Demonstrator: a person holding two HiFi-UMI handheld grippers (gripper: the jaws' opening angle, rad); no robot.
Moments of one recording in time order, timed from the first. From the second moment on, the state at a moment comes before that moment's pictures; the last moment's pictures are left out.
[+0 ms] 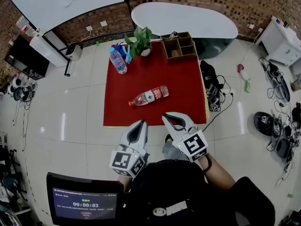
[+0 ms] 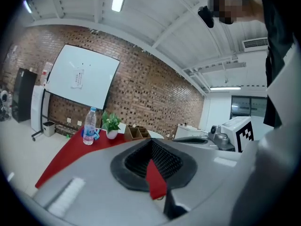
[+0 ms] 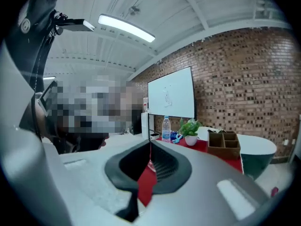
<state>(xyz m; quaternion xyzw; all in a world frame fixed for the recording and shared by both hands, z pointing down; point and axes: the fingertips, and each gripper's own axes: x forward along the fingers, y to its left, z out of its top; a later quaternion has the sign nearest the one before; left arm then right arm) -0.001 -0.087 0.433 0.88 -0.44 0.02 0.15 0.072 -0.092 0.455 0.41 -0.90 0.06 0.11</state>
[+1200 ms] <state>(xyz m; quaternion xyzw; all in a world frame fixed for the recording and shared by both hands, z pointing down) -0.120 -0.181 0.440 0.83 -0.53 0.00 0.17 -0.055 -0.245 0.660 0.04 -0.77 -0.17 0.61</state>
